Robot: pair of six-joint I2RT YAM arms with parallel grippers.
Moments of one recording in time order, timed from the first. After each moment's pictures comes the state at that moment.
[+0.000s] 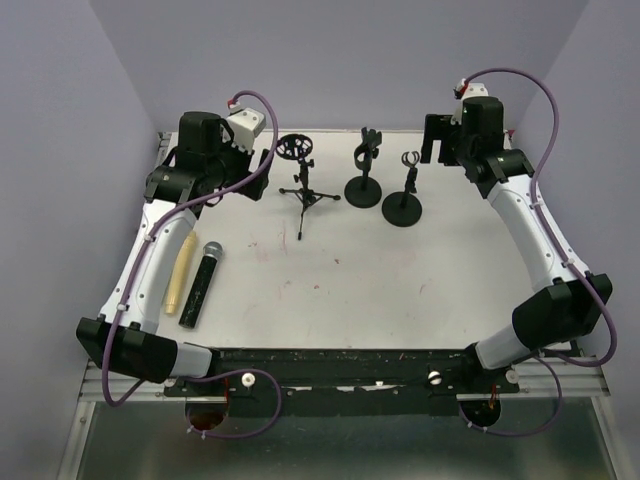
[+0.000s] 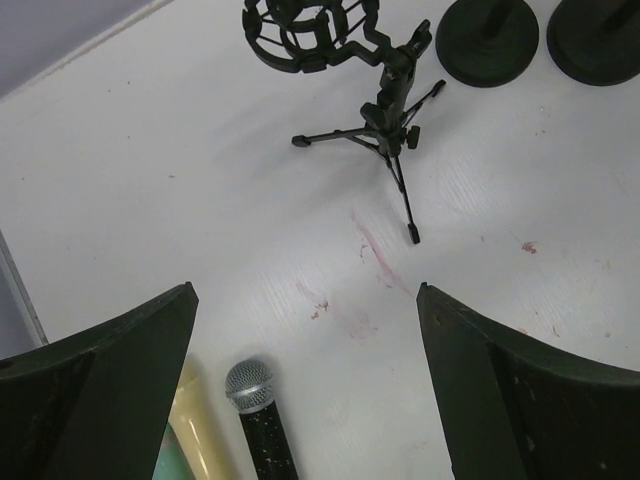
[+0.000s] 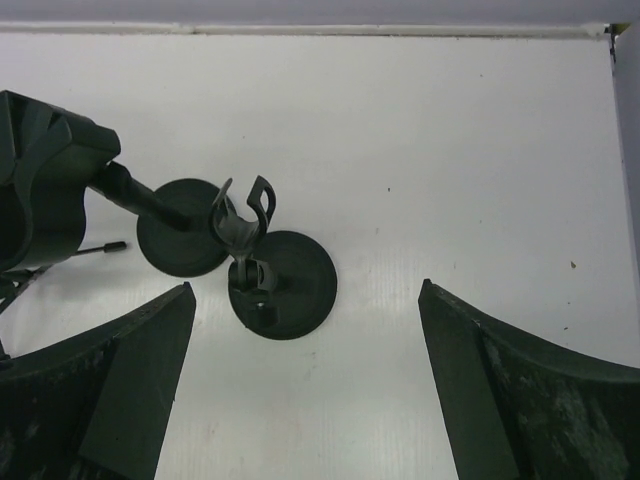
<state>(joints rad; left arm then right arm) -0.23 1.36 1.57 -0.78 0.19 0.22 0.22 1.53 1.60 -0.55 0.18 0.10</state>
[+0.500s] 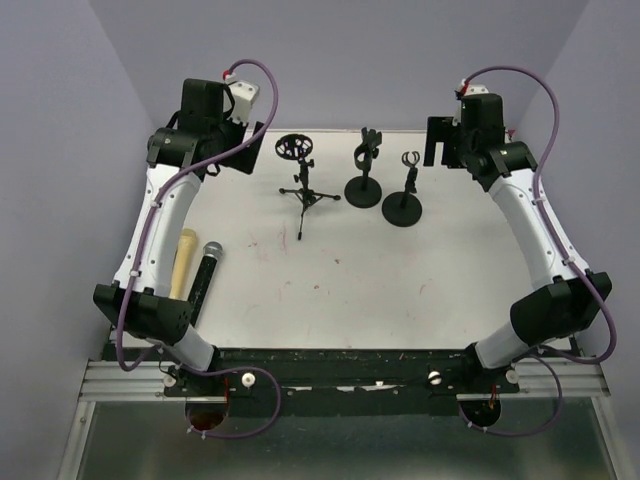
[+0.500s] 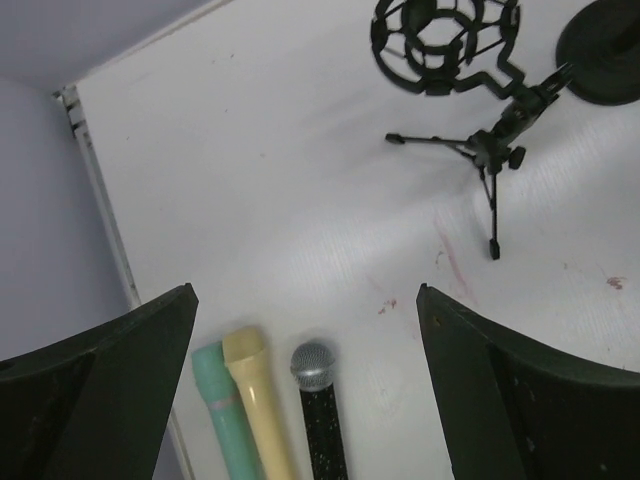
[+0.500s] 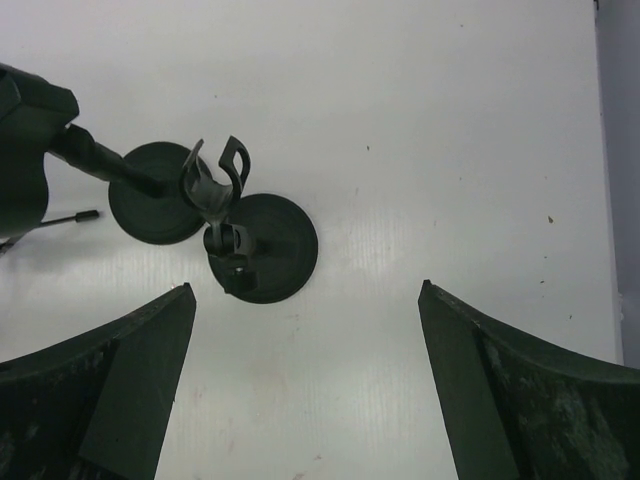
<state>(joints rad) -0.23 1.58 1.88 -0.93 0.01 0.22 0.22 1.55 1.63 -0.67 0.21 0.10</state>
